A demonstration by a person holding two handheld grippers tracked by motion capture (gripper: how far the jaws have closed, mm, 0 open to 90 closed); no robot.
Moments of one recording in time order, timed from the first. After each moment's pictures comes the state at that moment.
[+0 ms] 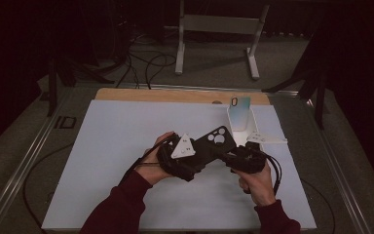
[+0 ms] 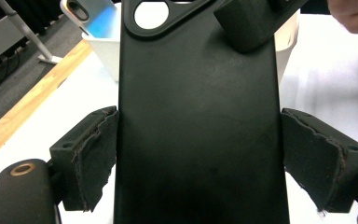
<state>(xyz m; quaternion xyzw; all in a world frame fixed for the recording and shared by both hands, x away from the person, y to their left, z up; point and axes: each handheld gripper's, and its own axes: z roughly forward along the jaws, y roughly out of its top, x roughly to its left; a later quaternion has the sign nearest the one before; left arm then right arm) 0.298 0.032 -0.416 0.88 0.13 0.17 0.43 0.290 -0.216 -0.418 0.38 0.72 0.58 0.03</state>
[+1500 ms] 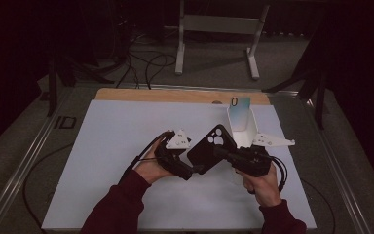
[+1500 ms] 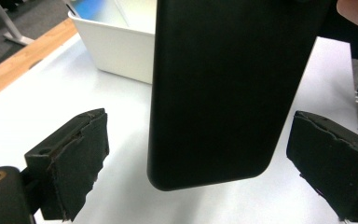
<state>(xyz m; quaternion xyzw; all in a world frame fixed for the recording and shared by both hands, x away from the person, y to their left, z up) 0.312 0.041 -0.422 0.87 0.17 0.09 0.46 0.278 -0.222 -0.401 0.33 0.73 0.60 0.05</state>
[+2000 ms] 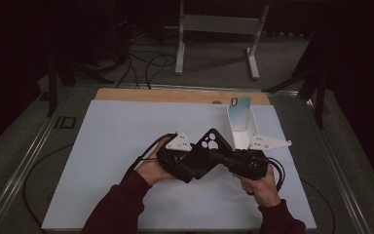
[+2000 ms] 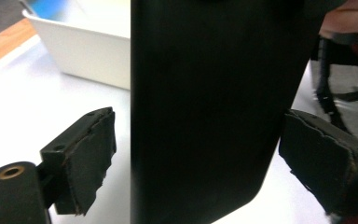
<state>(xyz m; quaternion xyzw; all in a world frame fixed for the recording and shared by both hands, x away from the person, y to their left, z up) 0.309 0.038 -0.423 0.87 0.14 0.04 0.47 0.272 -0.213 -0.397 0.27 0.75 0.61 0.03</state>
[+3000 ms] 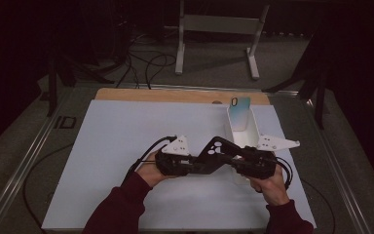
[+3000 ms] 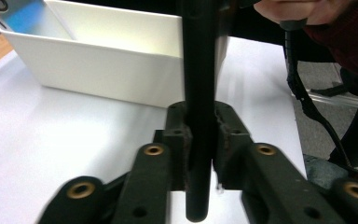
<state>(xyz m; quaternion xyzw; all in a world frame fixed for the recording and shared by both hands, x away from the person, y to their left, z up) 0.302 0.041 -0.424 0.87 0.10 0.03 0.49 0.277 -0.235 -0.401 0.27 0.76 0.59 0.07</state>
